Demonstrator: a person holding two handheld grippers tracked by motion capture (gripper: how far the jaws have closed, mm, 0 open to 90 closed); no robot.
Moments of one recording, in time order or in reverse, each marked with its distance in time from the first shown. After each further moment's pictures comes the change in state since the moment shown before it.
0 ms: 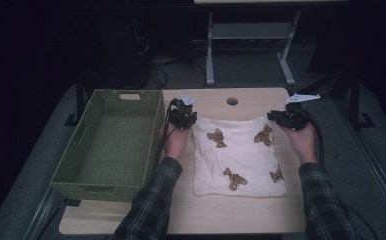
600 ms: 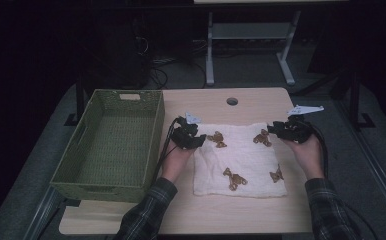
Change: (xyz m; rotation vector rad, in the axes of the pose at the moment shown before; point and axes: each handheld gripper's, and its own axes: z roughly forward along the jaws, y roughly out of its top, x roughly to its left) left arm -0.037 -0.042 -0.033 0.061 -0.199 0.039; right arm 0.018 -0.029 -0.019 0.034 0.052 -0.008
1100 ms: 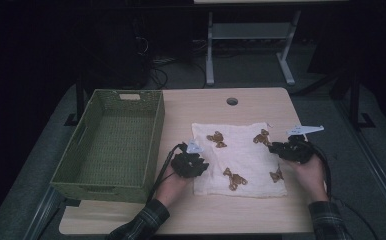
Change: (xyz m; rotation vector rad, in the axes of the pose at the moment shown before) left arm -0.042 -0.055 -0.019 0.083 -0.174 0.091; right arm 0.030 -0.047 -0.015 0.076 0.043 0.018
